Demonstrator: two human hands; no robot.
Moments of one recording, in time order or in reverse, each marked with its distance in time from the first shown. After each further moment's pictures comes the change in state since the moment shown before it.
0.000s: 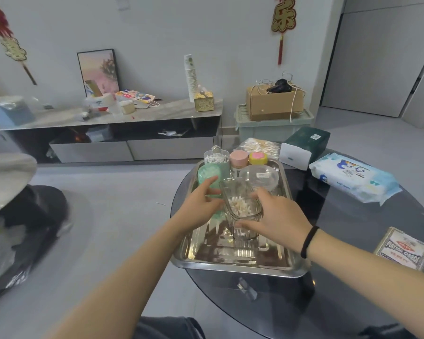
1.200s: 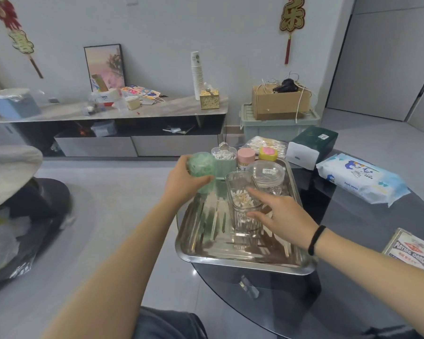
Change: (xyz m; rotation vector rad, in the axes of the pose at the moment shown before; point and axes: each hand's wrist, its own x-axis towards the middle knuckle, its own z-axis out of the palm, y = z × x) left_hand 0.025 -0.004 -0.044 0.144 0.377 0.011; right_hand 0.001 0.008 0.011 0.205 -0.017 -0.119
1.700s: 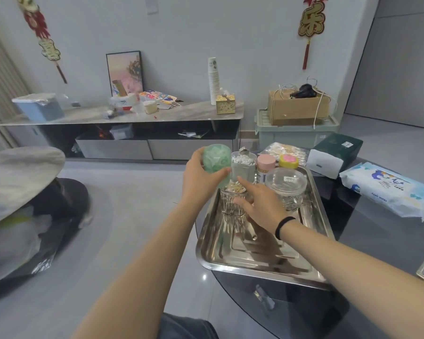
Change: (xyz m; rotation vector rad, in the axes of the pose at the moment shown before) left_hand -0.006 0.020 -0.017 -0.199 0.151 0.074; right_hand 0.077 -0.022 0.058 0.060 0.042 0.079
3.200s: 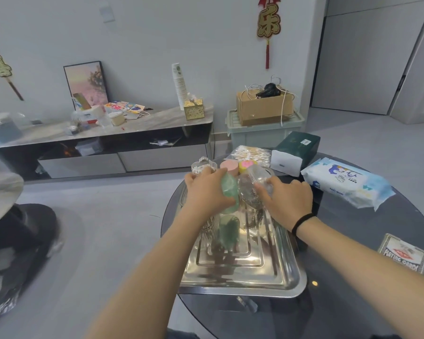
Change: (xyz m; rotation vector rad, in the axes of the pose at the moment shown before) left_hand -0.003 0.032 0.083 0.808 -0.402 0.212; right_hand -0.029 0.064 -0.082 -0.541 0.238 0.286
